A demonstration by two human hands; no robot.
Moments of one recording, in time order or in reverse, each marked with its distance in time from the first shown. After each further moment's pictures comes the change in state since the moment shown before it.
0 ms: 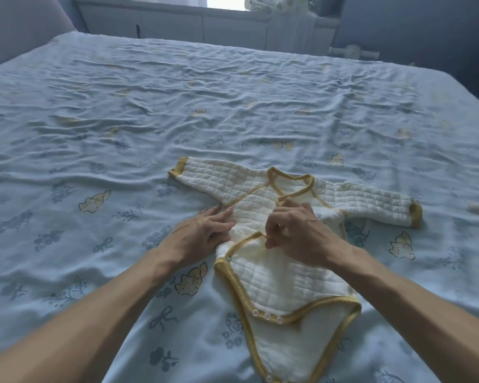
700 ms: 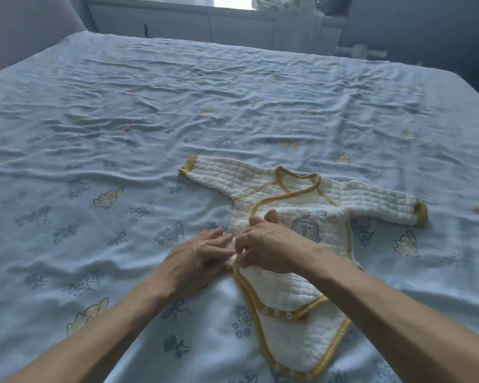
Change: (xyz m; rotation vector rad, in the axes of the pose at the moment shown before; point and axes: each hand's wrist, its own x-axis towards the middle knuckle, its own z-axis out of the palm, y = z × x) left_hand -0.064 0.018 0.007 0.010 0.029 -0.011; right_hand 0.021 -0.059 0.024 -0.233 -0.284 -0.221
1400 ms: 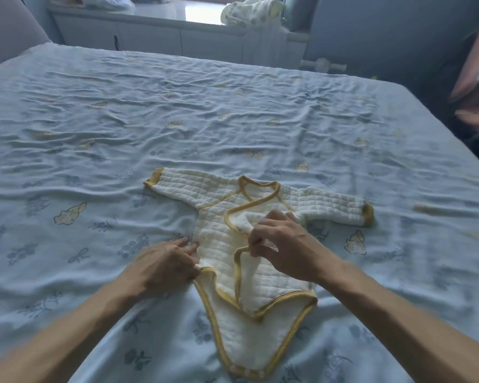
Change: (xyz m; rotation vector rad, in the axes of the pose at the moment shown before) left_hand 0.017 0.012 -0.017 0.124 -0.138 -0.065; right_hand -0.094 0.044 -0.026 0.157 0.336 0.085
